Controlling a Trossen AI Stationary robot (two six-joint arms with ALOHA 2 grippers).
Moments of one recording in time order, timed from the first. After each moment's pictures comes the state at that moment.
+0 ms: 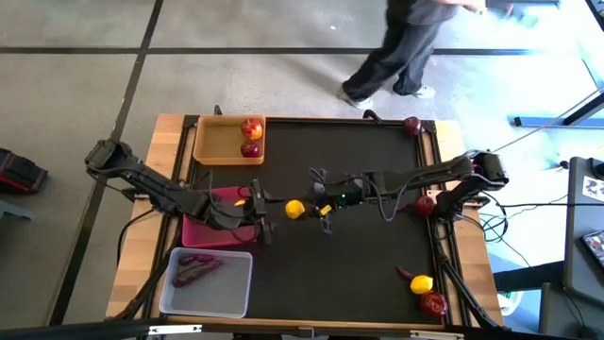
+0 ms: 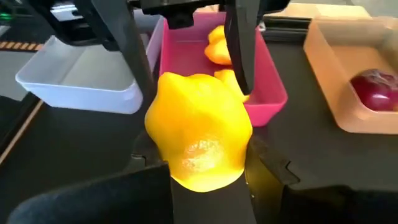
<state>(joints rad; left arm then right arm) -0.37 1.32 0.68 0.30 -0.65 -0.16 0.10 1.62 1.19 -0.09 0.01 0.00</state>
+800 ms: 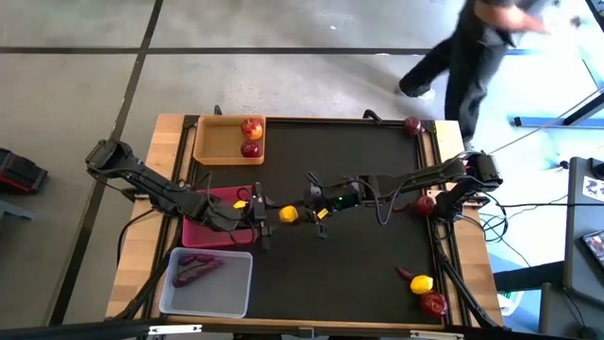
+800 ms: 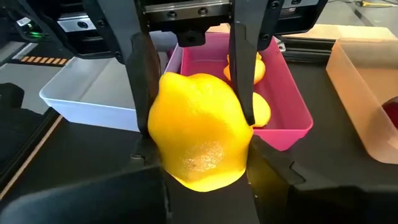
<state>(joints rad) -0.39 1.33 0.68 0.36 -0.60 -0.11 0.12 1.67 1.18 0.05 -0.05 0.00</state>
